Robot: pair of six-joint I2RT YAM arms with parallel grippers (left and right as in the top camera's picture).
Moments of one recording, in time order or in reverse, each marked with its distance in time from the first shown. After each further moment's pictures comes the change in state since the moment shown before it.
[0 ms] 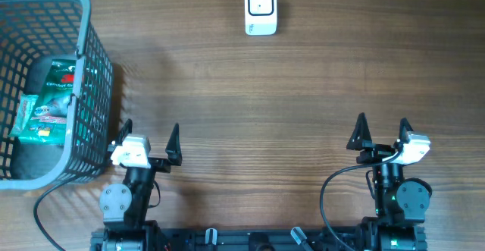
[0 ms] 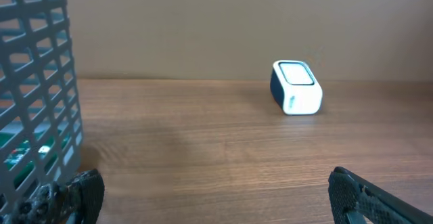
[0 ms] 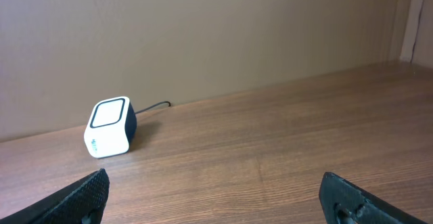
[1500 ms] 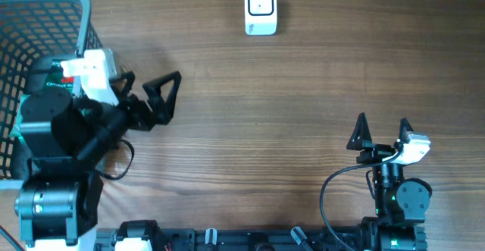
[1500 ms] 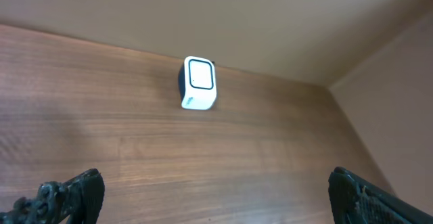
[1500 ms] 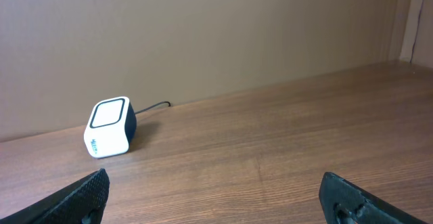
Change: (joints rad) left arm 0.002 0.849 1.165 -0.670 0.267 -0.266; right arm 0.000 0.000 0.000 0.000 0.000 0.000
